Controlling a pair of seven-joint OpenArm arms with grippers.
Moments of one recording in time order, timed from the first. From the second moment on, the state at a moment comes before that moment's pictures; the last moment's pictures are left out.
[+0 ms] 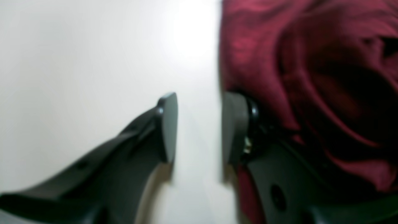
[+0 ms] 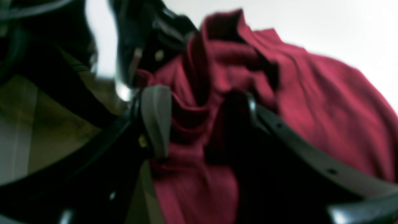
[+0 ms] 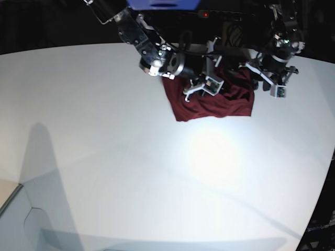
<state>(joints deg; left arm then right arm) 21.6 -6.8 -18.9 92.5 -10.7 -22.7 26.9 -3.2 -4.3 -33.6 77.8 -1.8 35.1 -12.5</state>
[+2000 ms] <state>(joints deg) 28.1 -9.5 -12.6 101.4 -10.7 -23.3 29.0 2.9 -8.2 -37.3 86.2 -1.5 39.5 -12.4</state>
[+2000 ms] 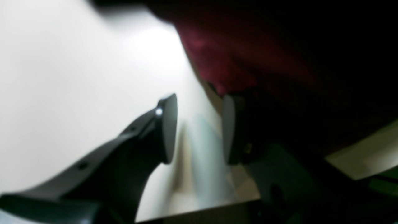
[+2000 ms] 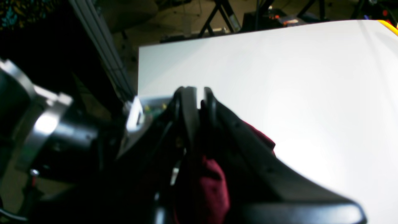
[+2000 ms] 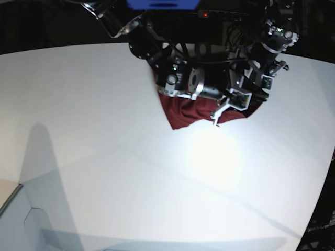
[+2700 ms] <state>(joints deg) 31.0 -9.5 -12.7 104.4 -10.3 -23.3 28.9 0.4 -8.1 -36.3 91.0 -1.8 38.6 -12.4</state>
